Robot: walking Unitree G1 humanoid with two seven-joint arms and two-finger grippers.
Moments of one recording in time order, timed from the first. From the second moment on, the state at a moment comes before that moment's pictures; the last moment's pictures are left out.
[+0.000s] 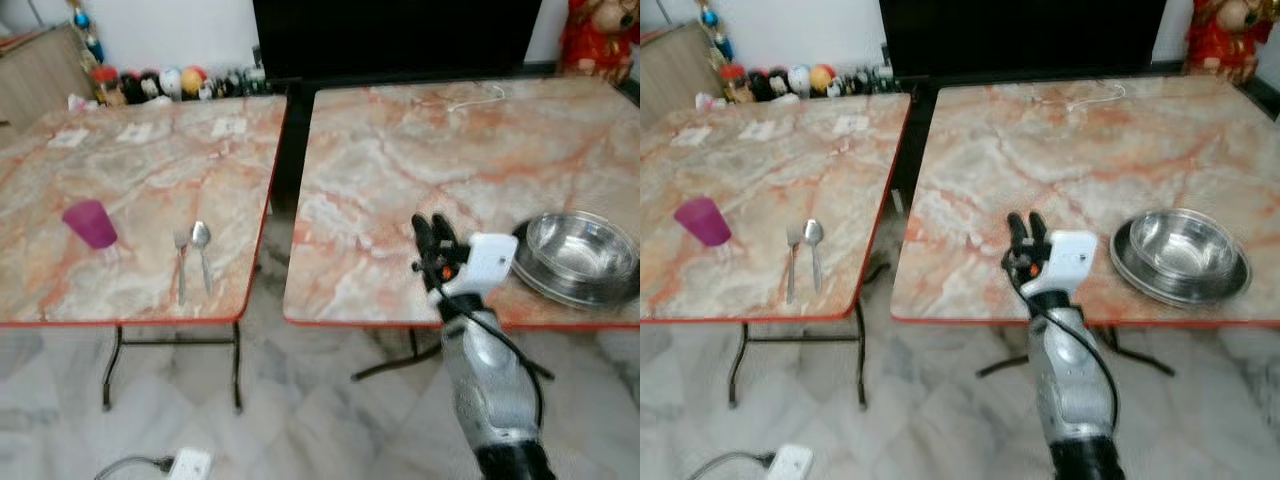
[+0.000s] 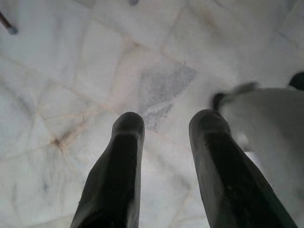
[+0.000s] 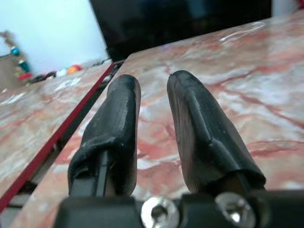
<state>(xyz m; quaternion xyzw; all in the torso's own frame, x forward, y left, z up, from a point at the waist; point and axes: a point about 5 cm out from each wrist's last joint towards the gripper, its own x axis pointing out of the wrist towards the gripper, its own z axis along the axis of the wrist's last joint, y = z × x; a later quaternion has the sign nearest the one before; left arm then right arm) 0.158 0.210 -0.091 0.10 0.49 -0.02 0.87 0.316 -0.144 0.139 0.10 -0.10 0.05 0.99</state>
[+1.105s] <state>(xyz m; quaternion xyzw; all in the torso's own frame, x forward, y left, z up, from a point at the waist) 0.164 0.201 -0.090 0.09 0.48 -0.03 0.87 0.323 -0.143 0.129 0.05 -0.07 0.05 1.00</state>
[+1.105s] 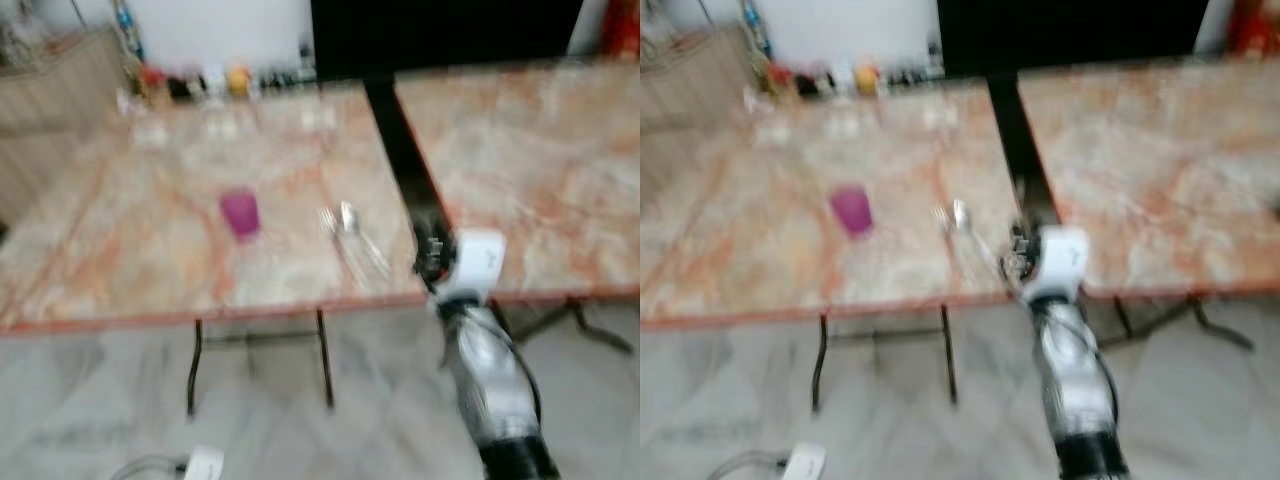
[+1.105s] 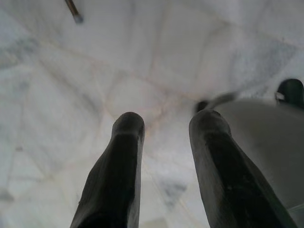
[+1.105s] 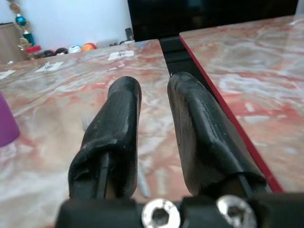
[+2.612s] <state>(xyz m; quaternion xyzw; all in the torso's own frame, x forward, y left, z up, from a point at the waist) 0.188 0.205 -0.077 0.09 0.44 -0.03 0.90 0.328 -0.138 0.127 0.05 -0.06 0.05 1.00</state>
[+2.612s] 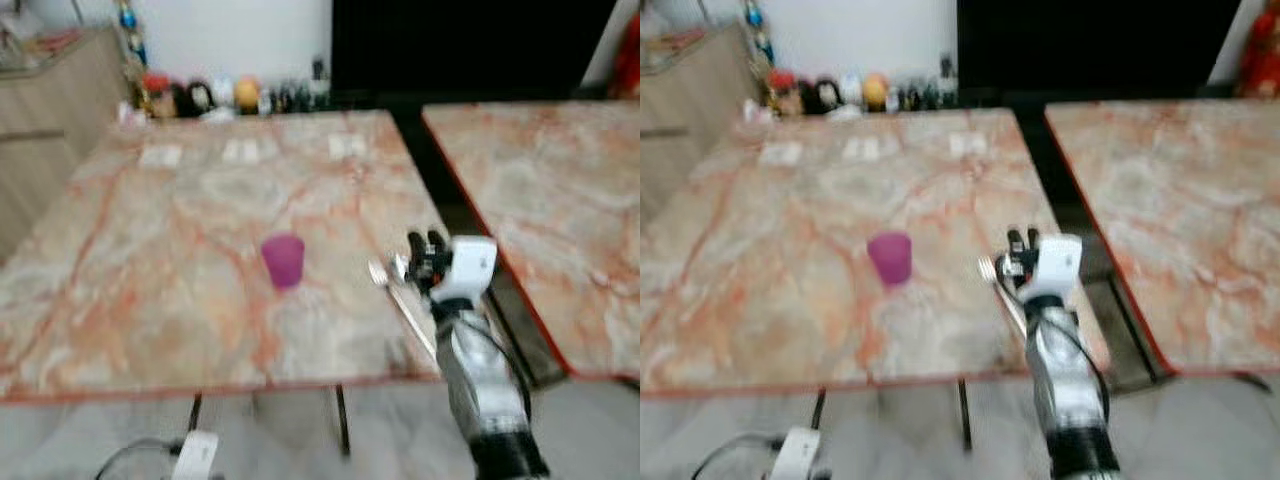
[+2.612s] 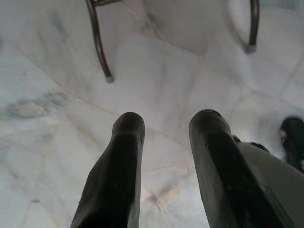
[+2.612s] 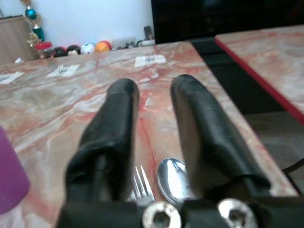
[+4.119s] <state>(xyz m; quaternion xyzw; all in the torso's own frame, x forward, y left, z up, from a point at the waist) 0.176 0.205 -0.083 0.09 0.45 -0.03 0.89 0.327 -0.157 0.076 0.04 0.15 0.08 0.98</state>
